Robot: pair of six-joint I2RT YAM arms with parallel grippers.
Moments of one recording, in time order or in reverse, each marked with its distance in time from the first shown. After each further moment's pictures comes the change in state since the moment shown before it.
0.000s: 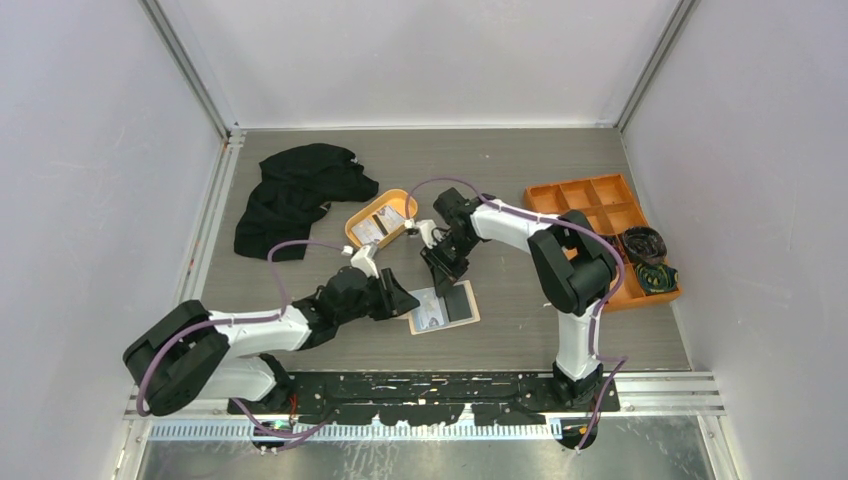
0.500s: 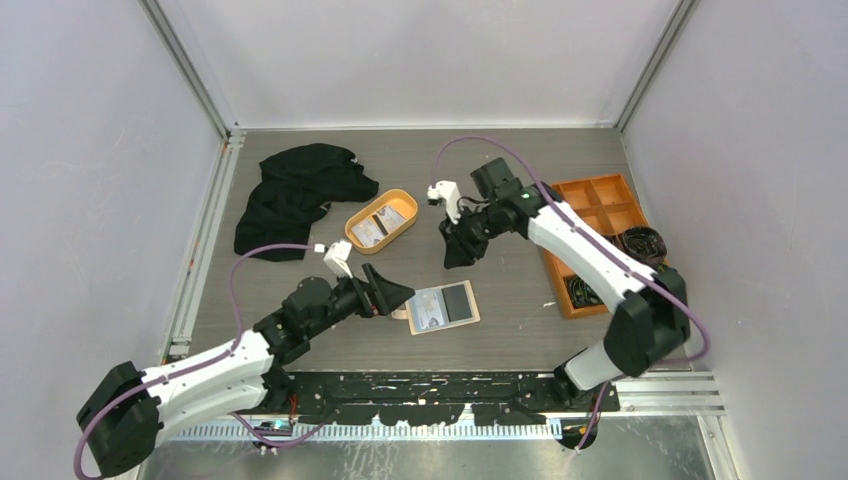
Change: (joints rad) left arm 0.004 -0.413 -0.058 -0.067 -0.028 0.023; right arm -0.061 -0.409 0.007 -0.075 -0.045 -0.160
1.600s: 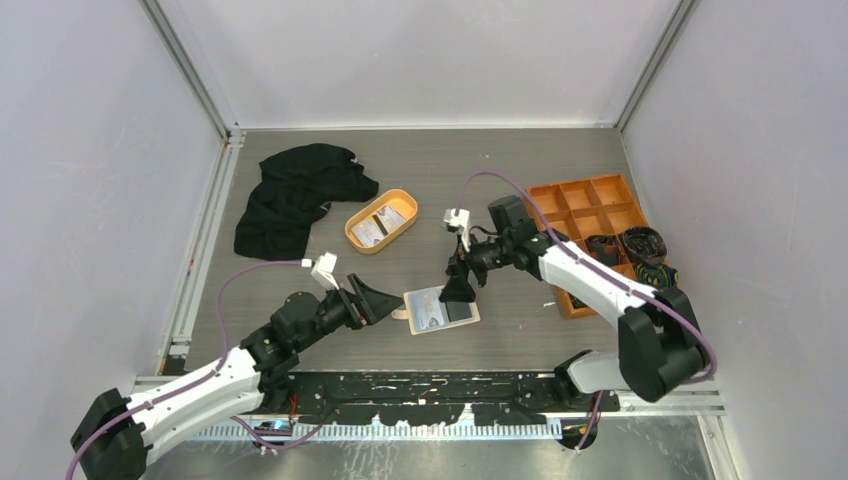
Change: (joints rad) left arm 0.001 -0.229 -0.142 -0.069 -0.013 -0.119; right arm -0.060 -0.213 -0.465 0.512 -0.281 0.088
